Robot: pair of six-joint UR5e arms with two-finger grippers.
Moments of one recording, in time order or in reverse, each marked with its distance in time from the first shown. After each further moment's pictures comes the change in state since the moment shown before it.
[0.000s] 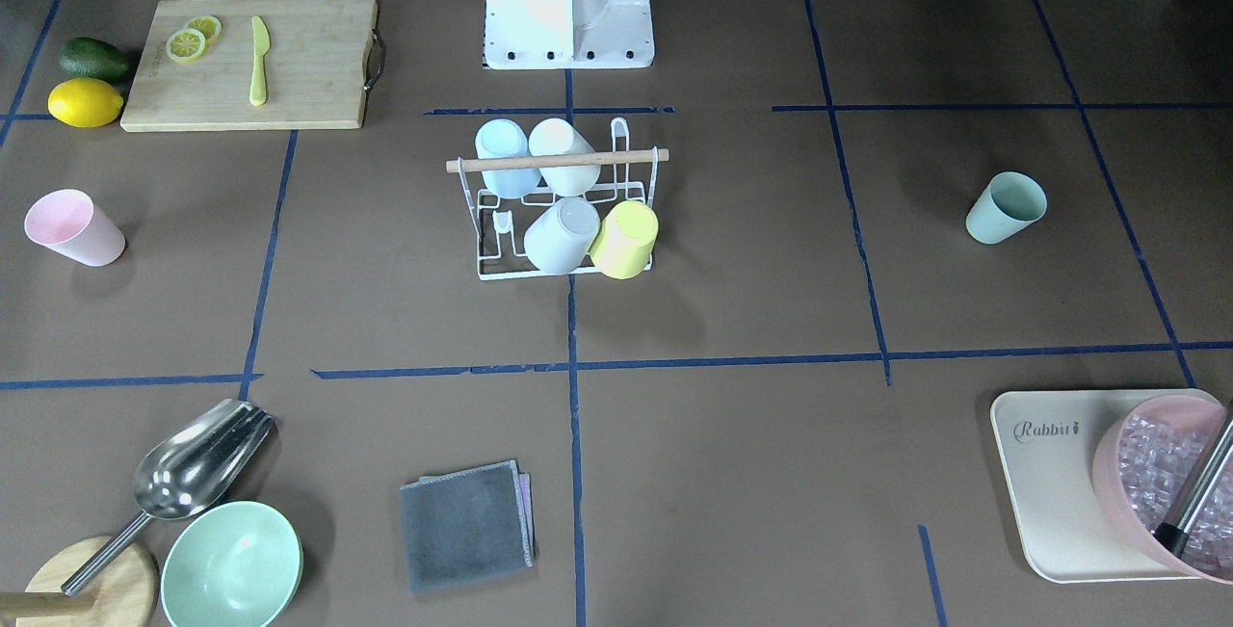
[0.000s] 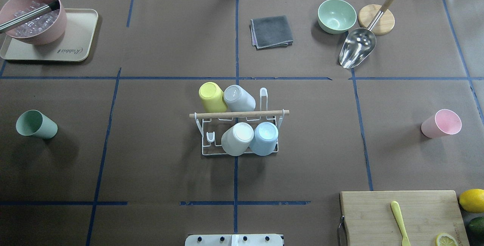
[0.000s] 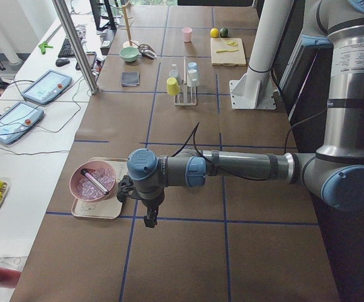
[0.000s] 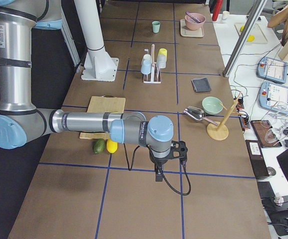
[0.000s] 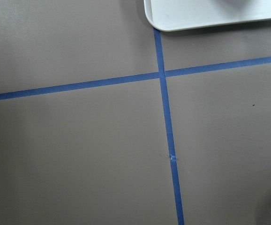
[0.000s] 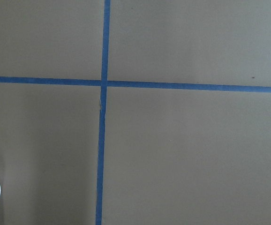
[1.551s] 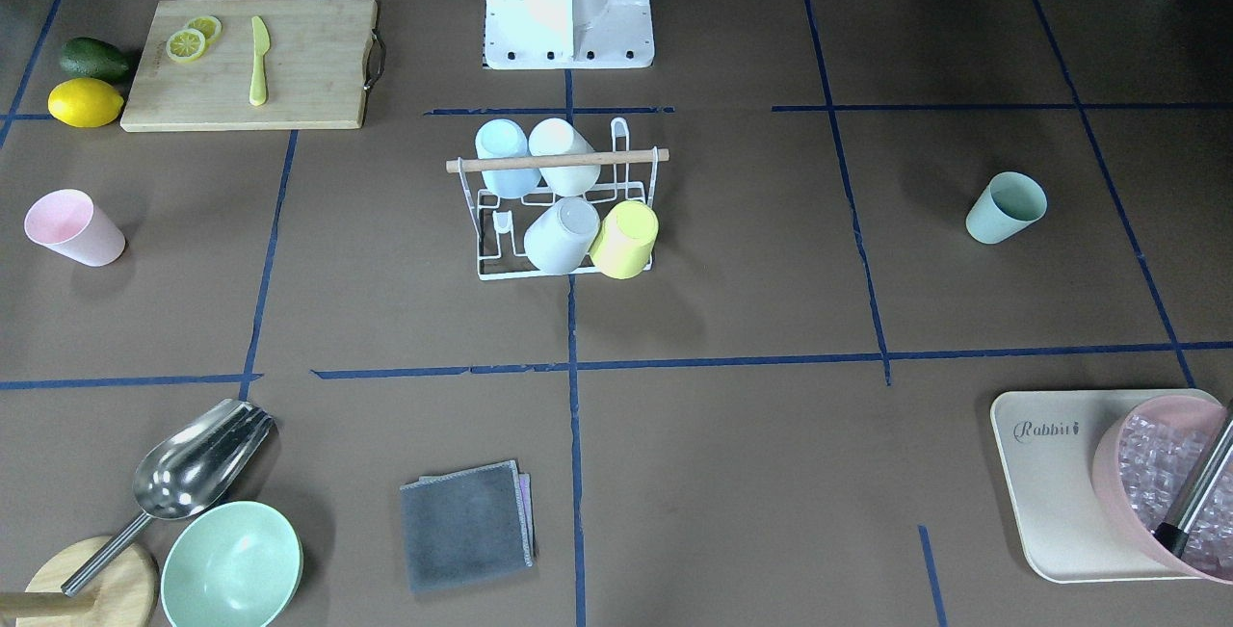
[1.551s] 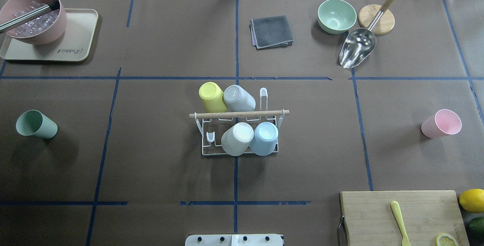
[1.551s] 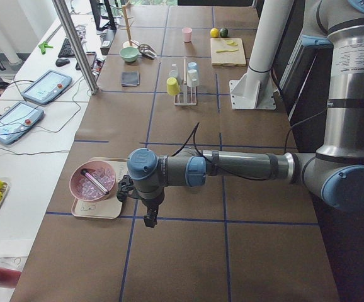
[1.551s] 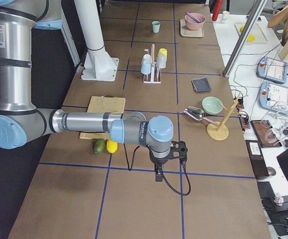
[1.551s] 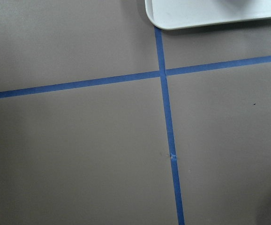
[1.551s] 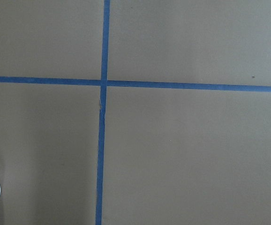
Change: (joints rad) left arm 0.000 -0.001 -0.006 0.002 0.000 0.000; right arm 0.000 0.000 -0.002 0.000 0.000 0.001
